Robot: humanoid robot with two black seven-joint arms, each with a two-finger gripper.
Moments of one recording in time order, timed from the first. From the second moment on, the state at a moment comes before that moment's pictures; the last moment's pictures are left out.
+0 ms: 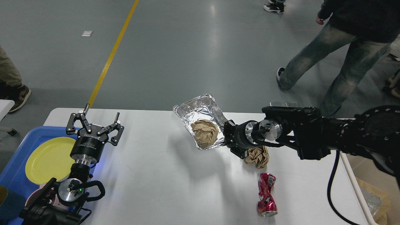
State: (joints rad) left arm -0.29 0.12 -1.31 -0.81 -0.04 -0.57 -0.16; right arm 1.36 -0.12 -0.62 0.86 0.60 0.12 -0.35
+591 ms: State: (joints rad) left arm -0.29 0.12 -1.31 -0.81 -0.04 -0.57 -0.16; right arm 2.11 -0.35 -1.32 1.41 0.60 0.59 -0.12
